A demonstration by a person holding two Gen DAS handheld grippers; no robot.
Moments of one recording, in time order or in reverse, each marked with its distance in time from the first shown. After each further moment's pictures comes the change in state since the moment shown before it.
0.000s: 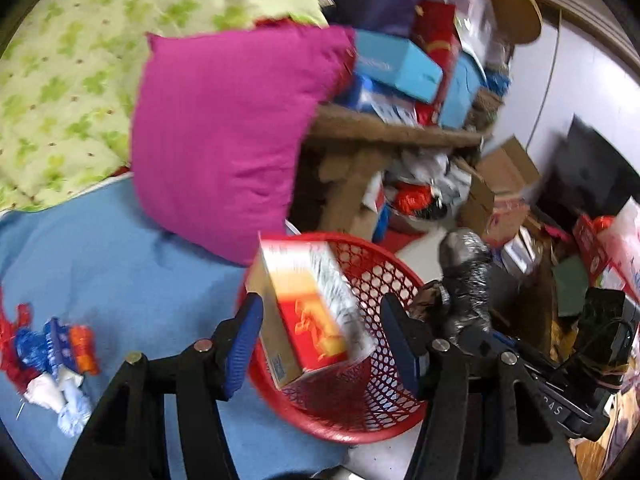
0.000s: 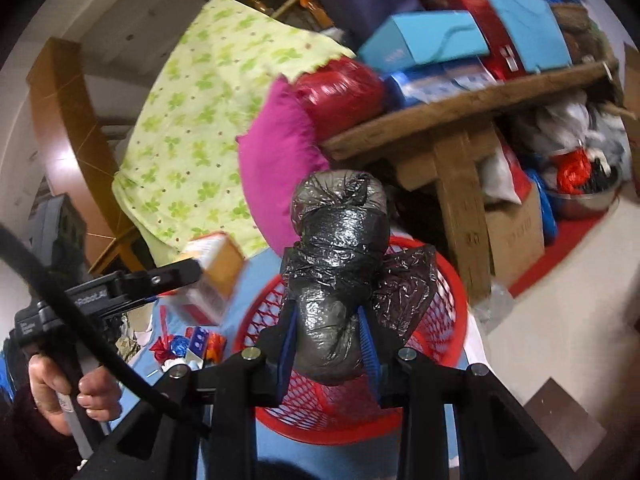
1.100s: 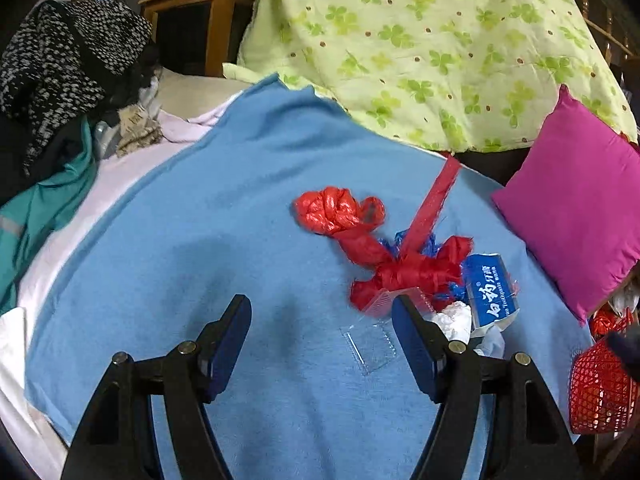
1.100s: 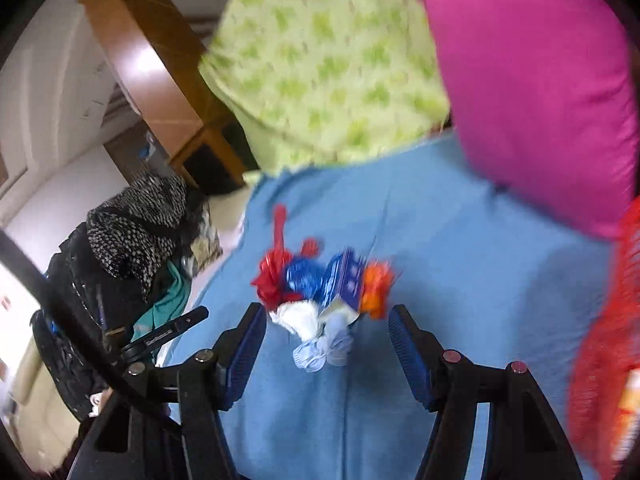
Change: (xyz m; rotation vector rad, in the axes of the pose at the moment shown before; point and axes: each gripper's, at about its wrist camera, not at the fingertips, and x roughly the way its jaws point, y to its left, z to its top) left arm -0.148 0.358 -0.192 -0.609 -0.097 0.635; right arm 0.234 0.250 -0.068 -0.183 0.427 0.324
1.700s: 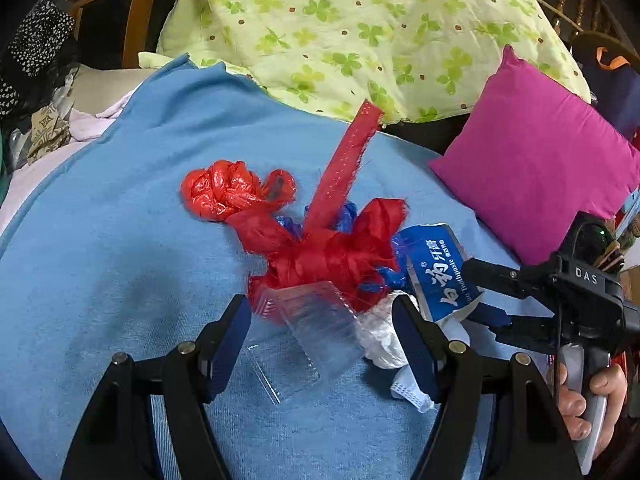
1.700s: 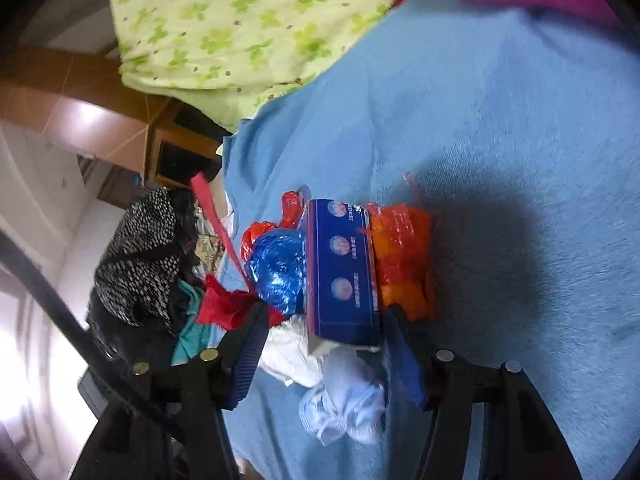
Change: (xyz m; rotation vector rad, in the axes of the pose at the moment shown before) left arm 0.057 -0.050 -0.004 0.097 0.038 -0.226; right arm 0.154 -0.063 0.009 0.392 0.204 0.186
